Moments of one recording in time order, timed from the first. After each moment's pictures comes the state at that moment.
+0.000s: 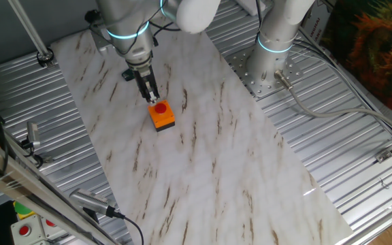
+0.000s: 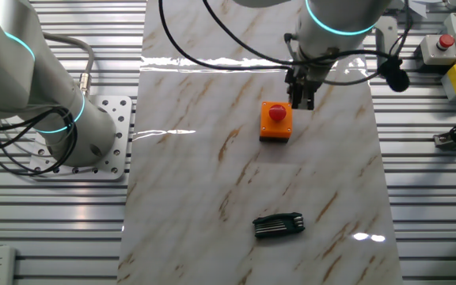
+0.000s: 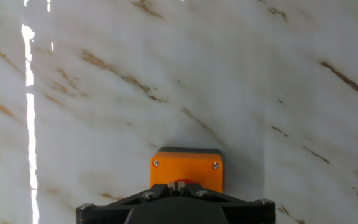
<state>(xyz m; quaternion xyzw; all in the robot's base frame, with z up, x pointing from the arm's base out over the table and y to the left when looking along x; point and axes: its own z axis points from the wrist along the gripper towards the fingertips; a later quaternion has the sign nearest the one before) 0.498 0.021 0.153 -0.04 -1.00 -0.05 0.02</state>
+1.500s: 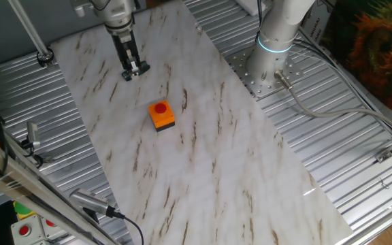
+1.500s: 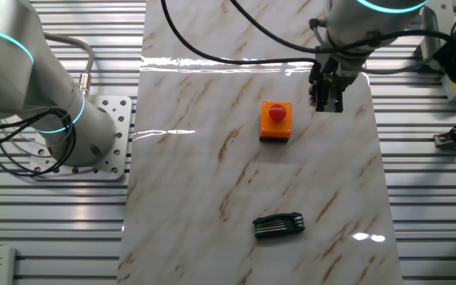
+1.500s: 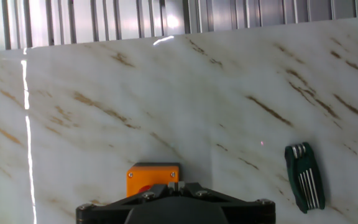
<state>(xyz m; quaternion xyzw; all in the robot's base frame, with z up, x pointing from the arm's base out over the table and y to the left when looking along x) 0.524 -0.026 0.228 -0.02 -1.00 -0.03 0.01</state>
